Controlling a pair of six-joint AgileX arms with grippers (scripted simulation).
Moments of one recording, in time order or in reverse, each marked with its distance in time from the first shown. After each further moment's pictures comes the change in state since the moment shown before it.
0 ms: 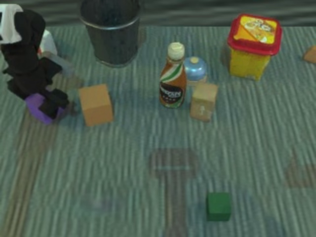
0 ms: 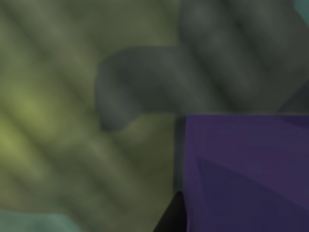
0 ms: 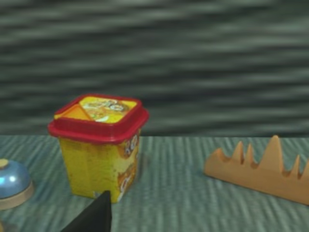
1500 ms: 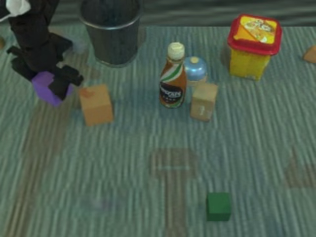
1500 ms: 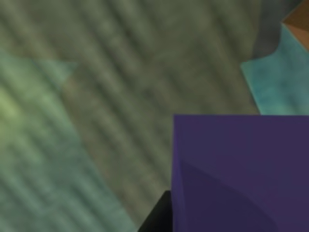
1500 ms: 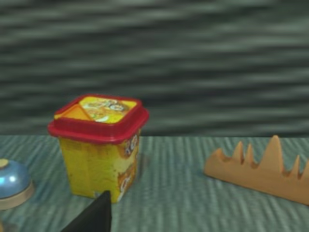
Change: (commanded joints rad) left arm -0.091 -0.122 0.114 -0.224 0.003 -0.165; right arm 0.000 0.000 0.000 0.000 0.000 0.000
